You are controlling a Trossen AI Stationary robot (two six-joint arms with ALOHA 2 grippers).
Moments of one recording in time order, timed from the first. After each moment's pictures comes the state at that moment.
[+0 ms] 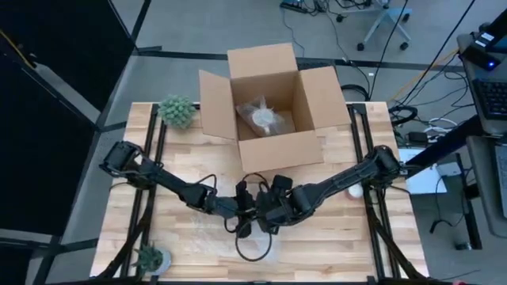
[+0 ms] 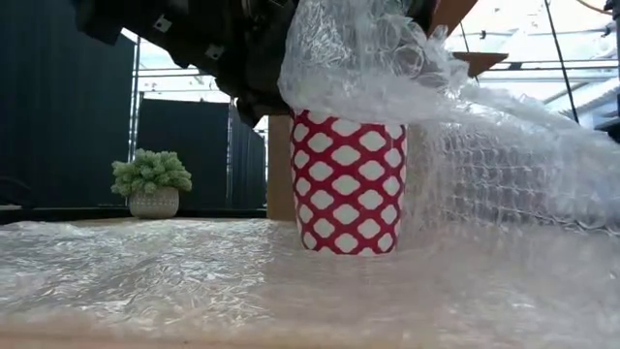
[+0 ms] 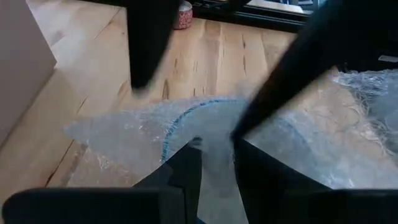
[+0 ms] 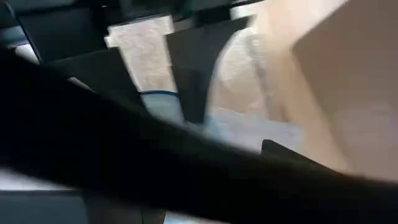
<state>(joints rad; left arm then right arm) -0.37 1.78 0.91 0.37 -0.32 -0.32 0.40 1.94 1.63 -0.90 0.41 0.61</state>
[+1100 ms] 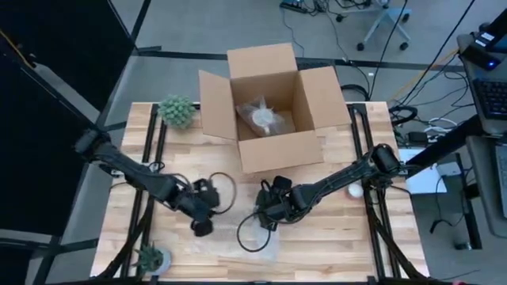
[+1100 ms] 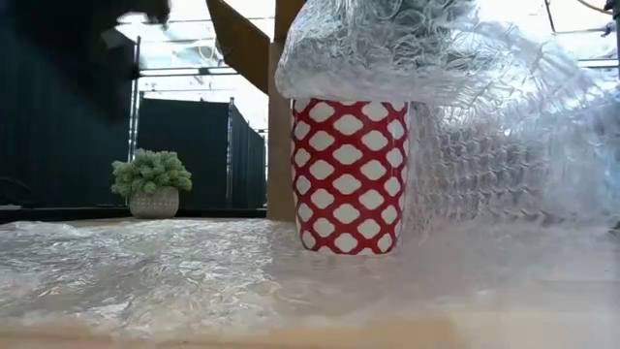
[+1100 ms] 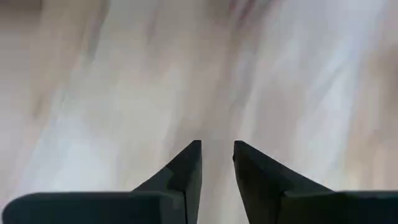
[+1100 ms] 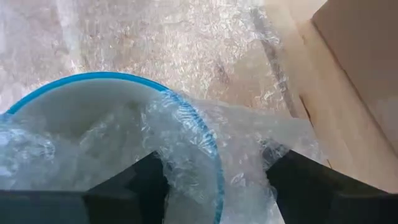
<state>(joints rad) -0.52 1.37 0.93 -0.79 -0.19 -0.72 0.37 1.94 1.44 -0.70 0.39 0.61</state>
